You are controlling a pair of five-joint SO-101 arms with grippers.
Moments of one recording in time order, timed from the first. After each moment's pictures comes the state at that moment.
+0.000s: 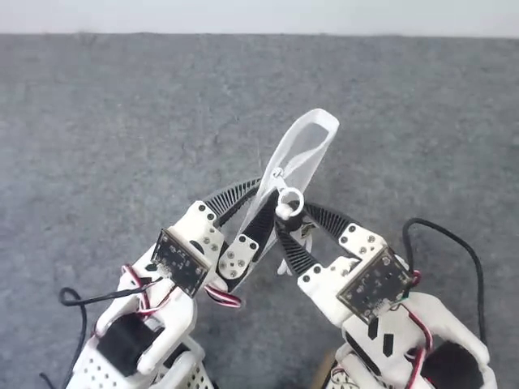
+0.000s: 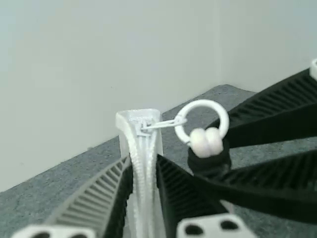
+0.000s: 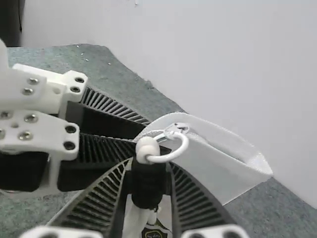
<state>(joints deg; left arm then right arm) 33.0 -90.6 68.1 42.1 -2.8 -42.0 -87.2 44.7 63.2 16.0</state>
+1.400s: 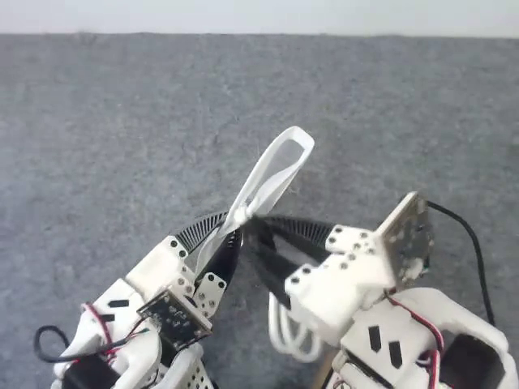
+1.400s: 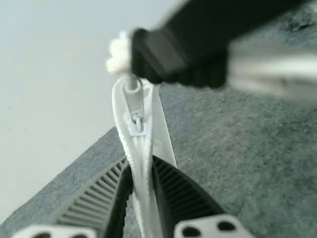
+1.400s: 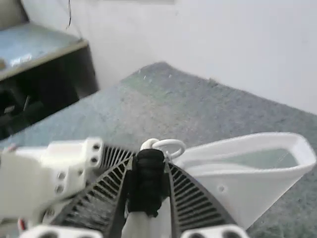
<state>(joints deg) 28.7 -103.8 62.3 71.5 -19.6 -52.5 -72.6 24.3 69.1 -13.4</state>
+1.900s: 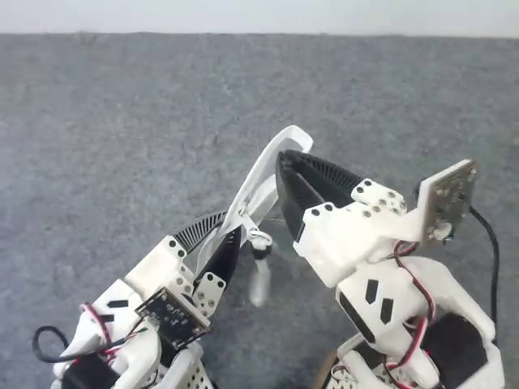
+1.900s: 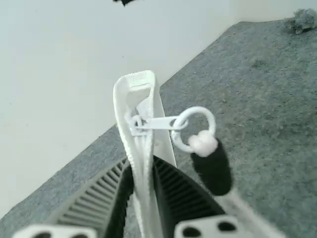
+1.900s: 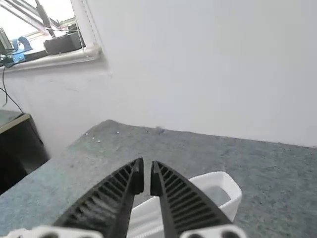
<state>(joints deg) 28.7 -103.8 62.3 71.5 -18.7 -36.8 -69.2 27.8 56.4 -16.0</state>
